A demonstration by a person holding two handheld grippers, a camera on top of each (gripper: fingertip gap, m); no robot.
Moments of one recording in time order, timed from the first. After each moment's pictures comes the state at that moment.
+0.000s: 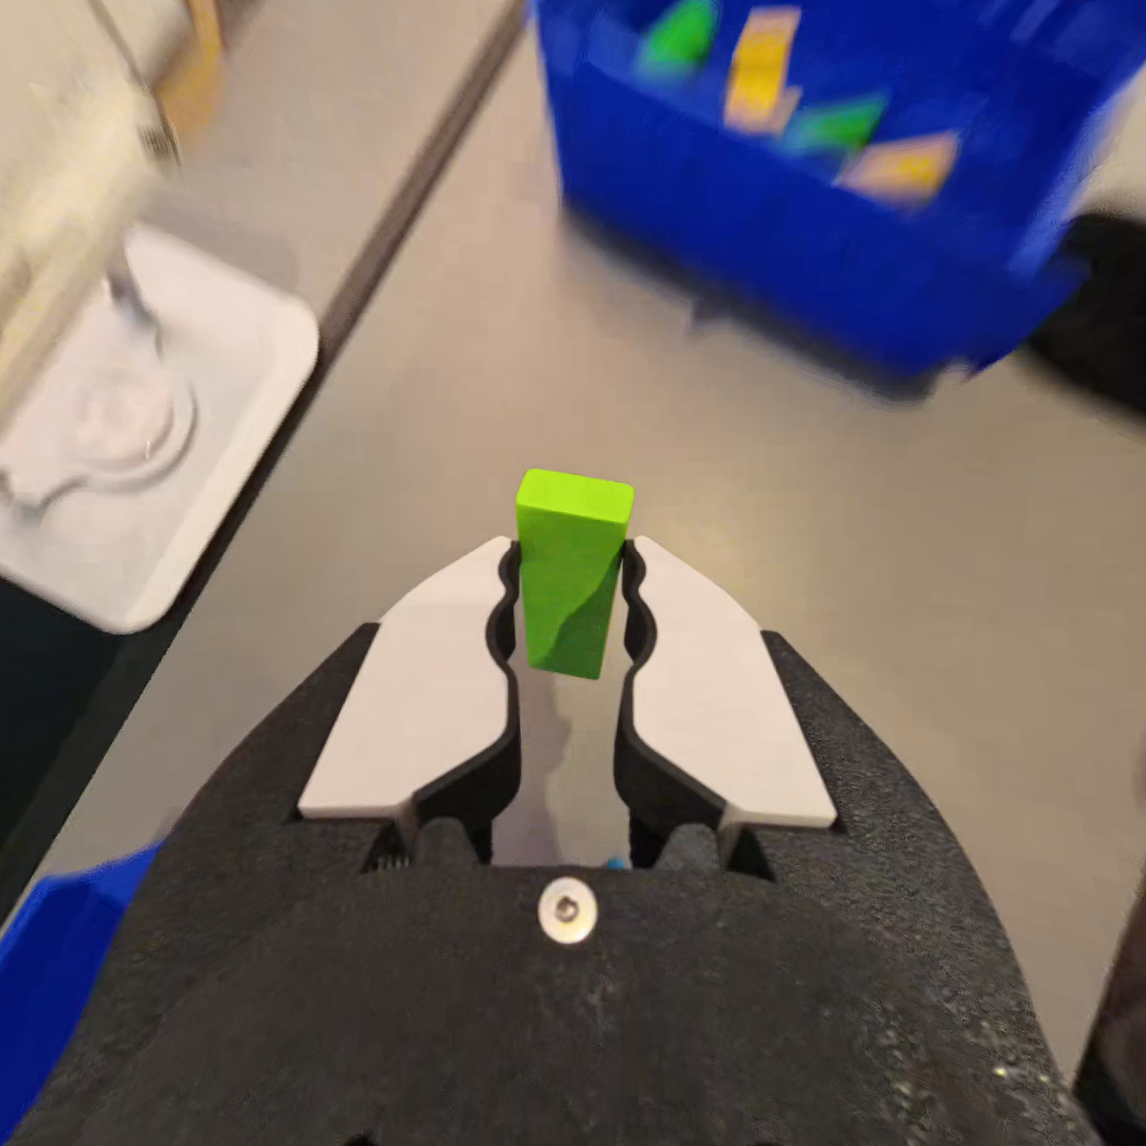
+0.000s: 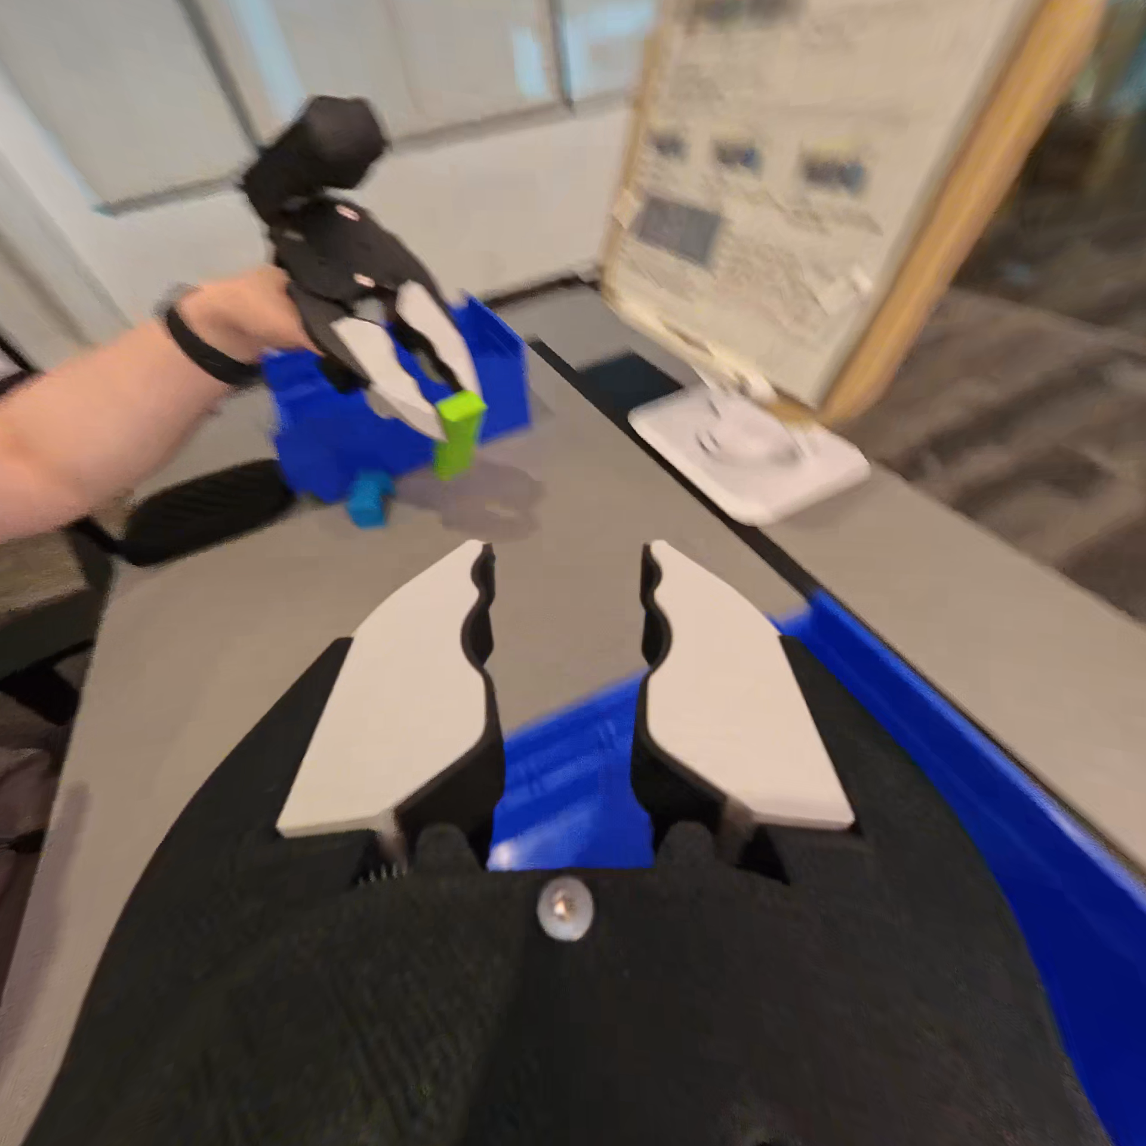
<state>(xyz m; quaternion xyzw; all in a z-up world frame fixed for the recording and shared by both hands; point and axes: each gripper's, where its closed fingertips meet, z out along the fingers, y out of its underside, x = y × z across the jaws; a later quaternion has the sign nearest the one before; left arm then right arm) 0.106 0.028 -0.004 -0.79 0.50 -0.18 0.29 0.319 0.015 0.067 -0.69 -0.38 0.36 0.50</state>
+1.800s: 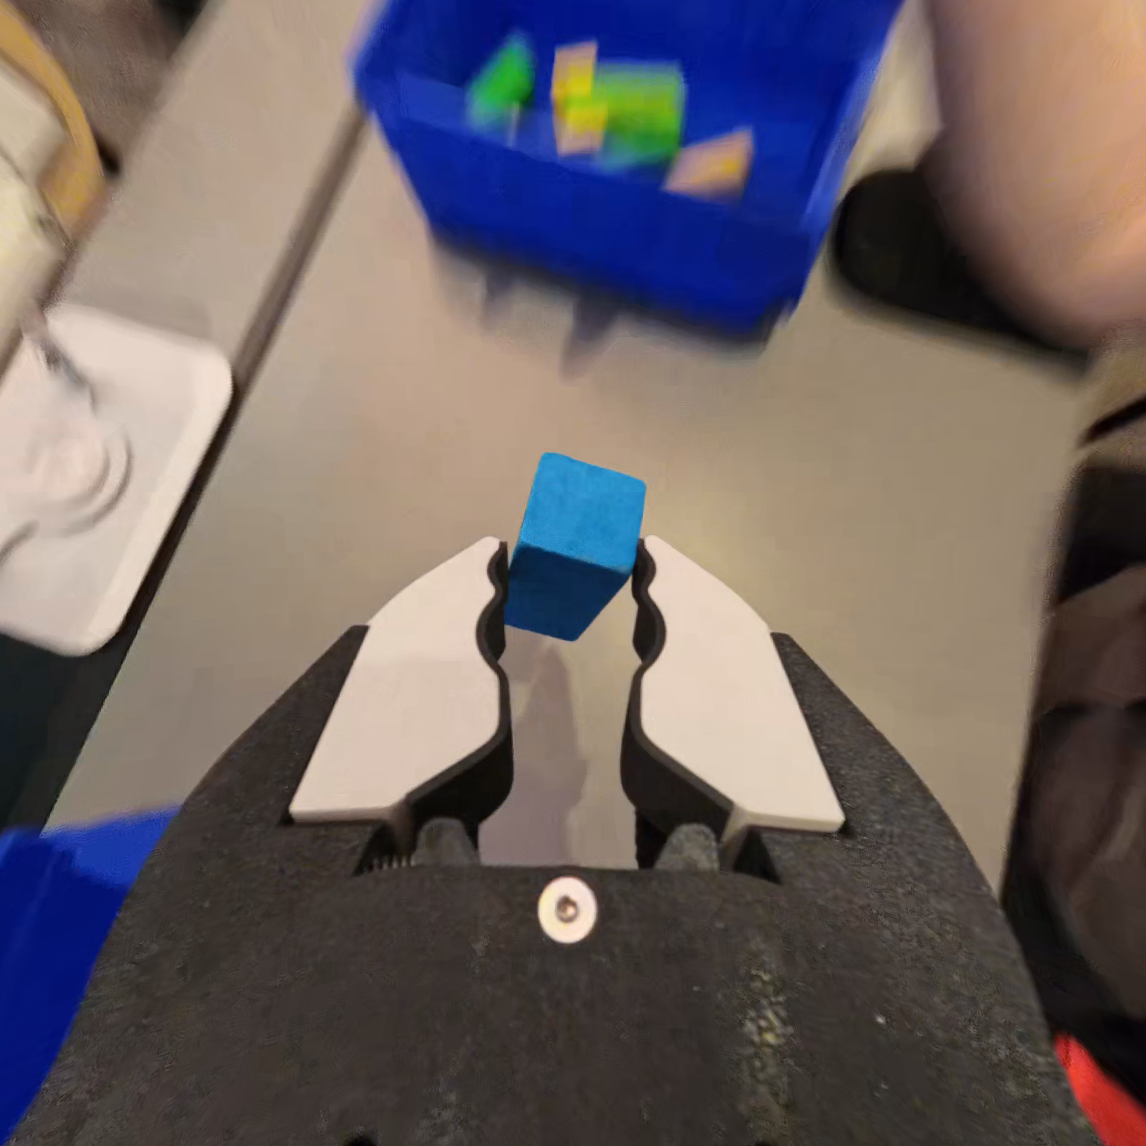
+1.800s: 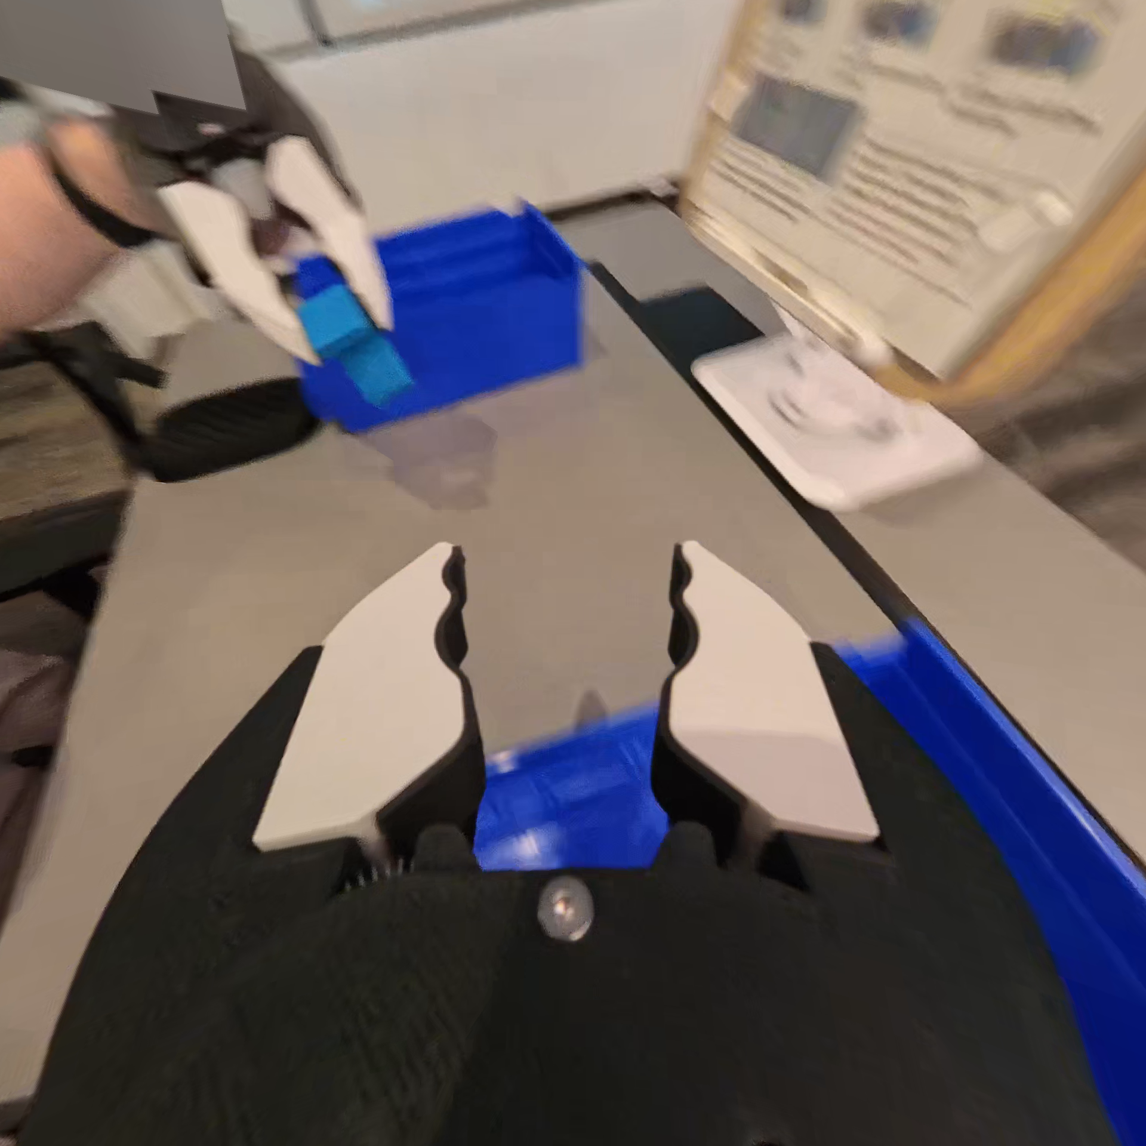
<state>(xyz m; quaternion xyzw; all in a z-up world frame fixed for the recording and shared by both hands) 0.091 -0.051 0.025 -0.74 0.56 -0.21 0.30 0.282 0.013 0.038 -0.69 -0.45 0.36 0.44</state>
